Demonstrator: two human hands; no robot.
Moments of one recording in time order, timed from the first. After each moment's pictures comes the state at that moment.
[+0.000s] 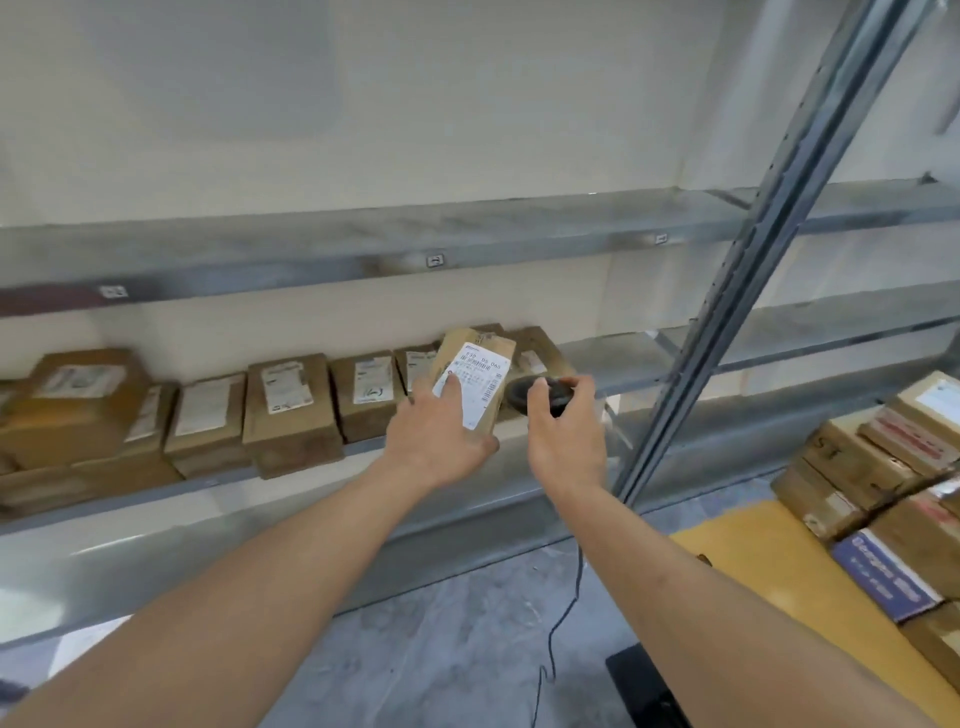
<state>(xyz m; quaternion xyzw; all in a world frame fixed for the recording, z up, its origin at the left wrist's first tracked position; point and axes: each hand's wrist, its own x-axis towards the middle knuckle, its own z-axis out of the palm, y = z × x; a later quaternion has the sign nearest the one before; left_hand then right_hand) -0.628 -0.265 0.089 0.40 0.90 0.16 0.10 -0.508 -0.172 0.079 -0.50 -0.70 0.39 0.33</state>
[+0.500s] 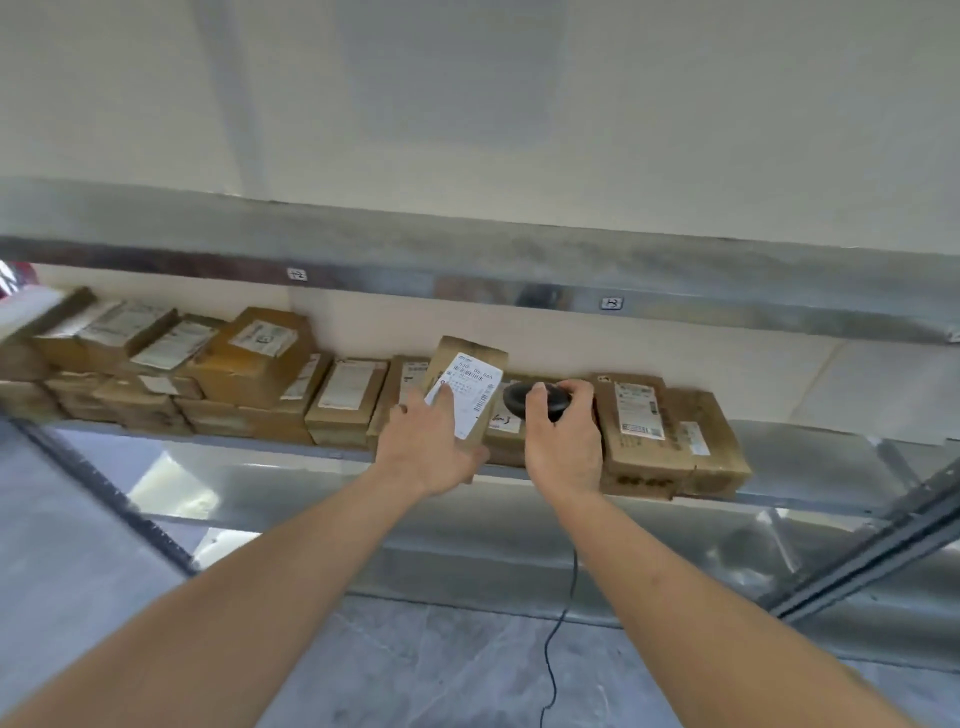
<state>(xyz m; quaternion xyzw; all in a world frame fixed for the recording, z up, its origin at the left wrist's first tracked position) -0.758 -0.314 0.068 0.19 0.96 0.16 0.09 -0.688 -0.171 0.056 -0.36 -0.78 0.46 0.23</state>
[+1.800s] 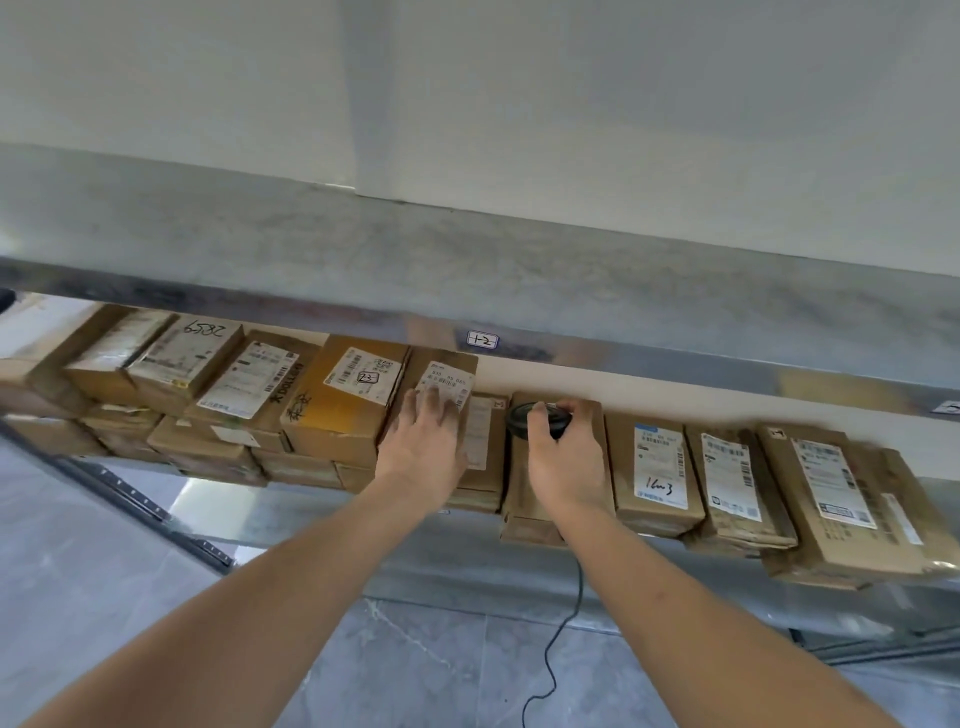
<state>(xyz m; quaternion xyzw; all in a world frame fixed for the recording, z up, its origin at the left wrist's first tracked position) -1.020 -0.458 -0.017 0.26 0.96 0.05 0.08 -0.928 -0.311 0.013 -0.39 -0.79 0.46 0.11</state>
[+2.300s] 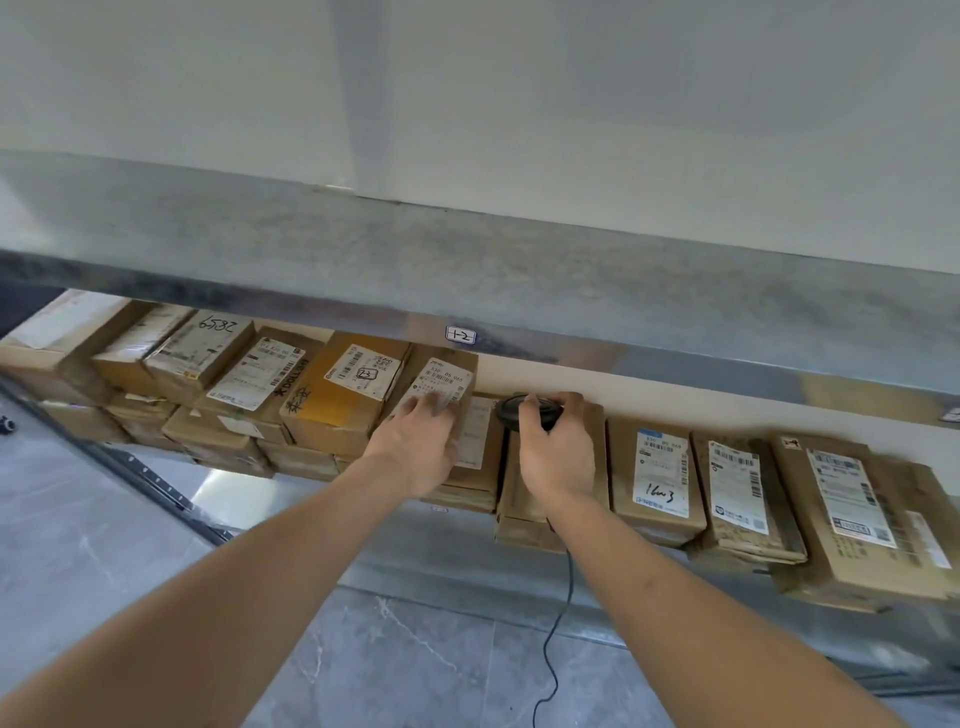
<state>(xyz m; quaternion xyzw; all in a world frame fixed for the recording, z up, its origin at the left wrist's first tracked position) -1.025 -0.457 0.001 0.28 0.95 0.04 0.13 -0.933 -0.300 0.013 -0.35 -0.79 0.48 0.11</state>
